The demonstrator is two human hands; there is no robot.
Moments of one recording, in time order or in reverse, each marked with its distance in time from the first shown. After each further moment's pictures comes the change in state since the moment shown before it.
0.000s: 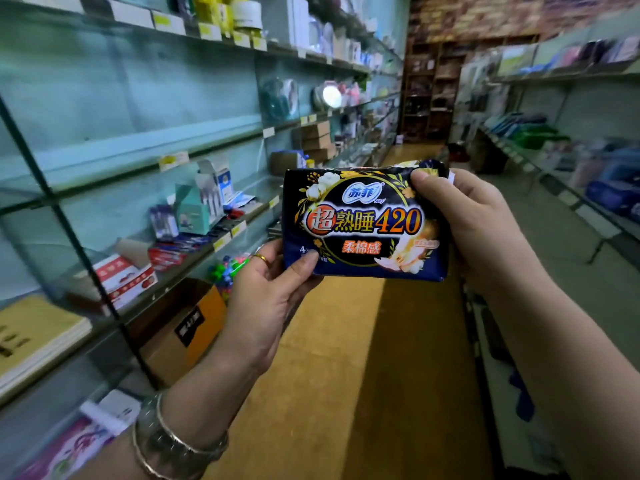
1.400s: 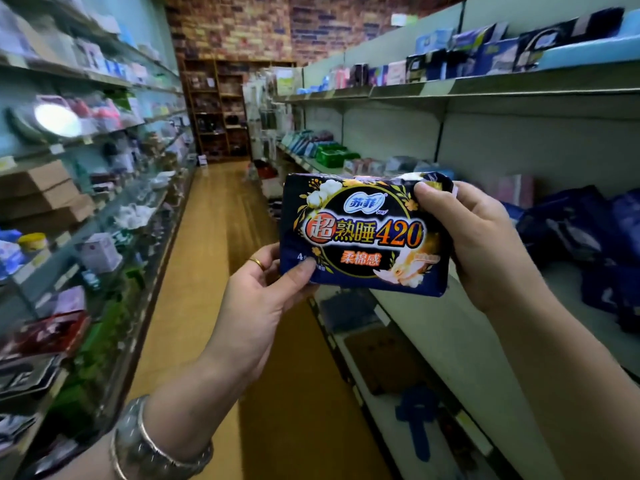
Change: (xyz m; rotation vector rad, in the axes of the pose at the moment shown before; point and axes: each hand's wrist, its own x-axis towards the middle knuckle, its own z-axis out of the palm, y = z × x) left_hand 0.414 -0.223 0.245 -0.130 -0.642 -0.219; right_hand 0.325 0.084 -0.237 -0.206 0.597 -0.112
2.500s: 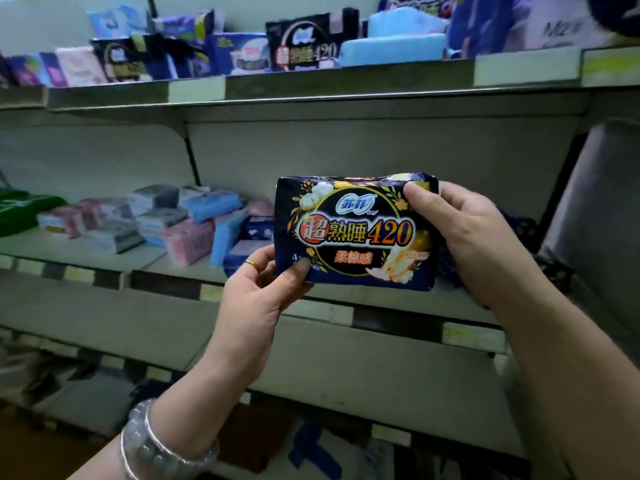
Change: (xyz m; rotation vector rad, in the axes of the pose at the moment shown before) left_hand 0.263 -0.132 0.114 -0.285 -0.808 -0.325; right_hand 0.107 0.031 -0.067 -0.352 0.760 -0.037
